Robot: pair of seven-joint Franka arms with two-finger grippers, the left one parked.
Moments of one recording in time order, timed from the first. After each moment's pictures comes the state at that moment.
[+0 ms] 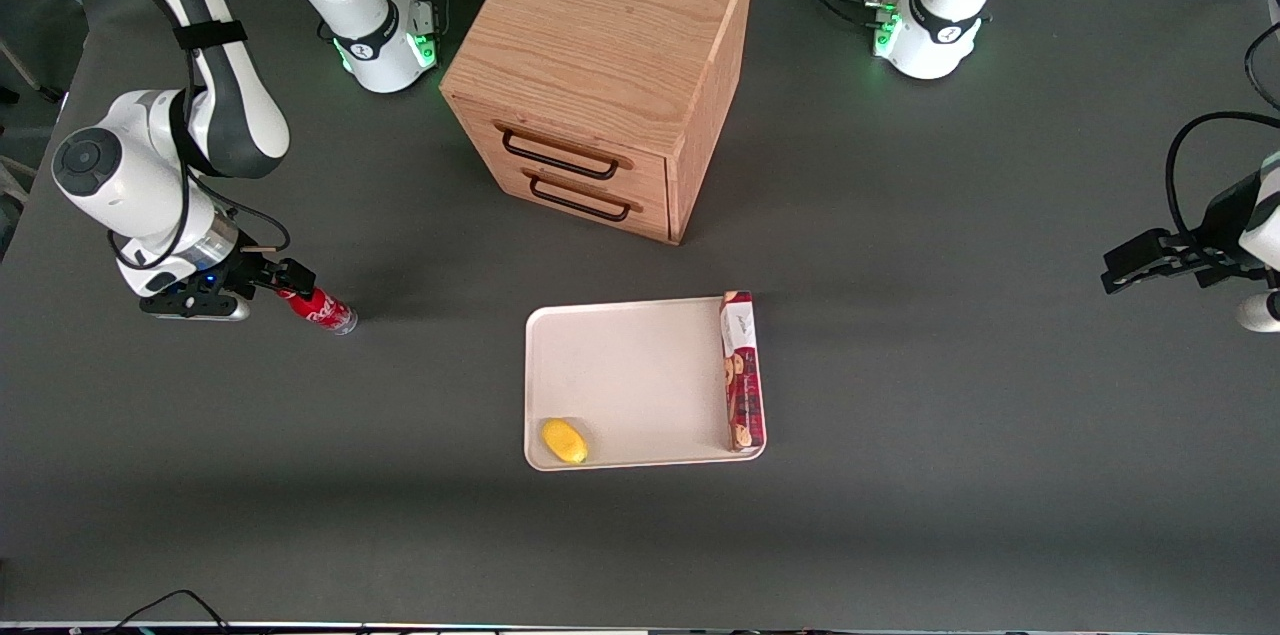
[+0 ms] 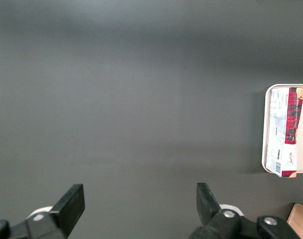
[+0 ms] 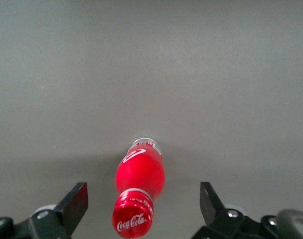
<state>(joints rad) 0.07 0.07 -0.13 -2.30 -0.02 2.45 0.03</state>
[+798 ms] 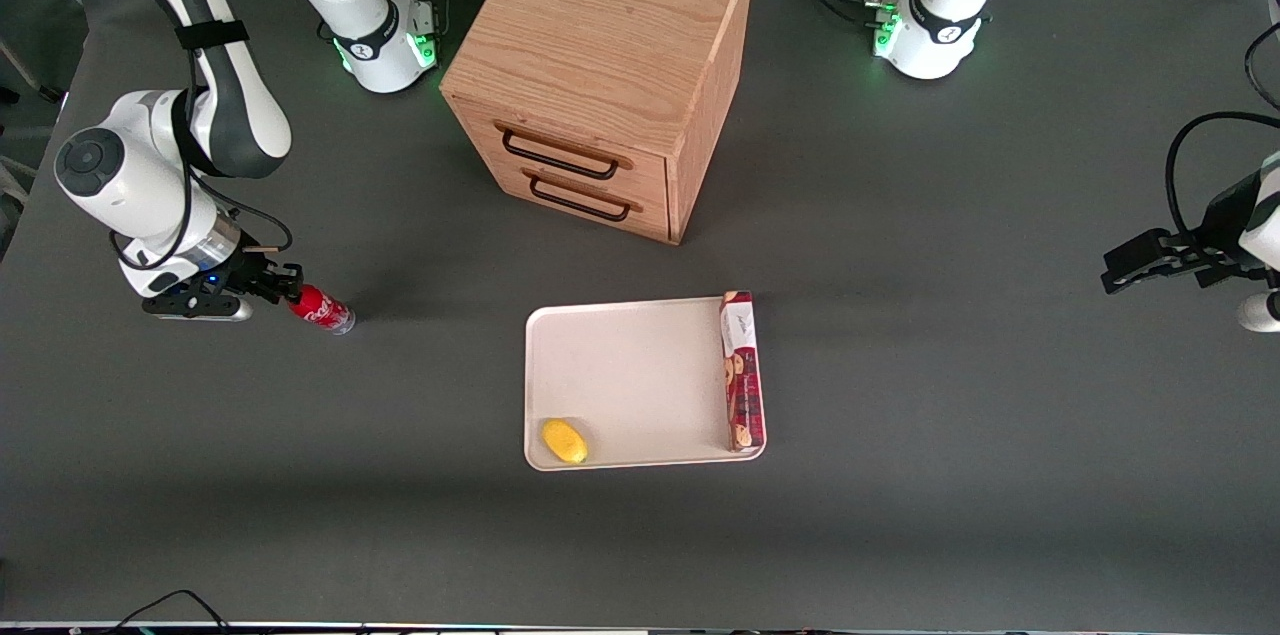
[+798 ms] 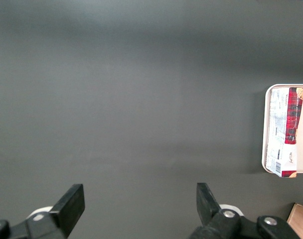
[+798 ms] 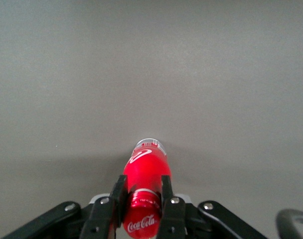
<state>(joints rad) 0.07 0.07 -0.12 -2.29 -0.02 2.45 0.02</state>
